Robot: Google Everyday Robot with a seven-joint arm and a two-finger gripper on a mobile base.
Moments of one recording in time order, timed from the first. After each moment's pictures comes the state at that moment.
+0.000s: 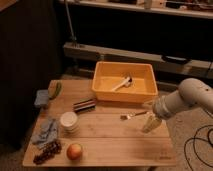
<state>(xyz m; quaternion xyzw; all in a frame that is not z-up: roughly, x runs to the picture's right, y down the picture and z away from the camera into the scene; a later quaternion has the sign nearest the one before) 0.192 0.134 0.680 -0.31 -0.23 0.20 0.90</state>
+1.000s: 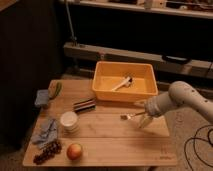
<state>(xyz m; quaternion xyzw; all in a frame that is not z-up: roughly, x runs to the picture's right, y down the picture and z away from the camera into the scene) 0.167 0.138 0.744 -0.29 -0.29 0.15 0.90</state>
